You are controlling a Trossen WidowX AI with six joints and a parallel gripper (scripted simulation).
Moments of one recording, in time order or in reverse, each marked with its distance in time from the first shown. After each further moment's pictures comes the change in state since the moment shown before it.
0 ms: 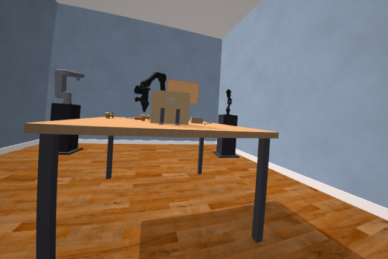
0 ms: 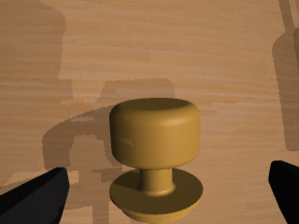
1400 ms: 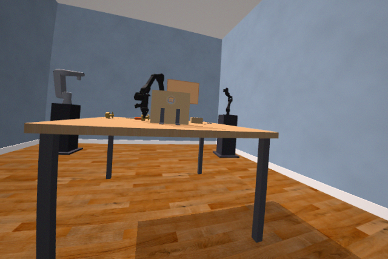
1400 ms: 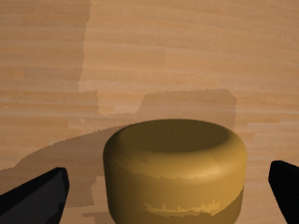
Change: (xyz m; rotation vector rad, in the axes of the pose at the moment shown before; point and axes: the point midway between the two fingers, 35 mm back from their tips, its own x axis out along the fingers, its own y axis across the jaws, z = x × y) arm 0.056 0.007 -0.003 0.002 0.001 -0.001
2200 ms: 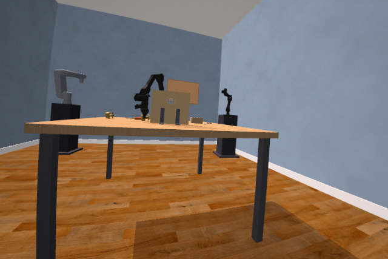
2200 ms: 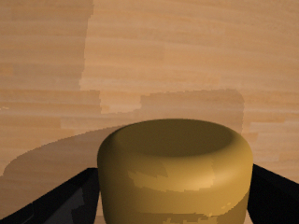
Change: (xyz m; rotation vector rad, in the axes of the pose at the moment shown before) arm 0.007 0.000 -0.002 -0.001 0.008 -0.006
